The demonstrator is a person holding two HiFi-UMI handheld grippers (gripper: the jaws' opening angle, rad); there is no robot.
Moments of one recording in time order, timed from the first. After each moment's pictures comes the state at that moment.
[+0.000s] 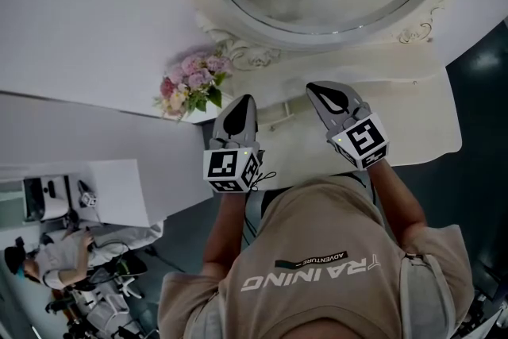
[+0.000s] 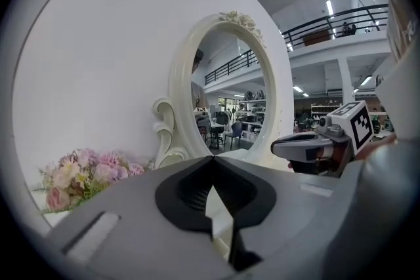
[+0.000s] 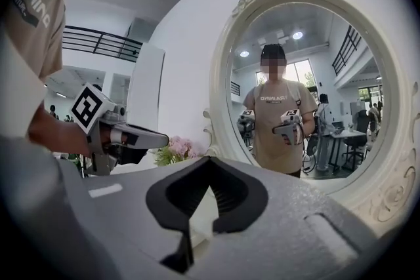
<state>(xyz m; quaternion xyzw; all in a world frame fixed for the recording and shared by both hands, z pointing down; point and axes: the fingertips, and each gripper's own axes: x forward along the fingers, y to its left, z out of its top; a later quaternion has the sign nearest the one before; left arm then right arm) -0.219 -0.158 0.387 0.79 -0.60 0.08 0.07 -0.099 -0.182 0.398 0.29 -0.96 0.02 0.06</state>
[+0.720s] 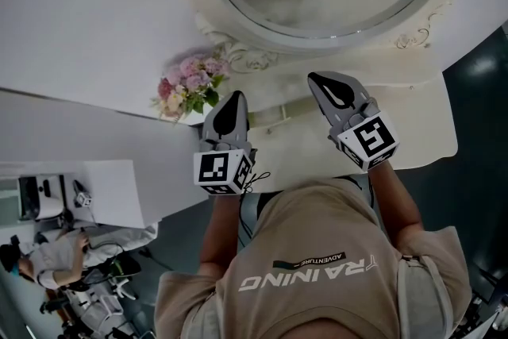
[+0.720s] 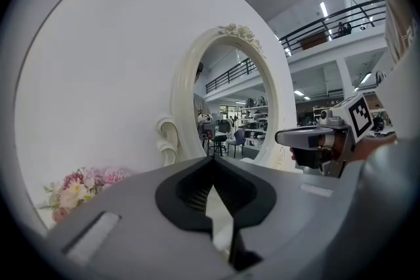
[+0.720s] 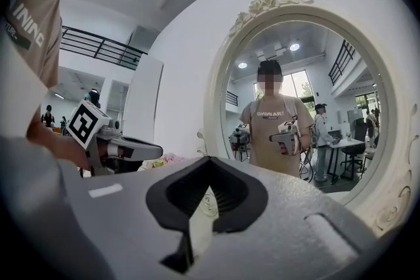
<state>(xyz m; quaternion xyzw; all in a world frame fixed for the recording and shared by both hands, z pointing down) -0.226 -0.163 0.355 0.79 -0.61 0.05 0.03 -0.089 -0.193 0.346 0.30 -0.95 0.00 0.01</state>
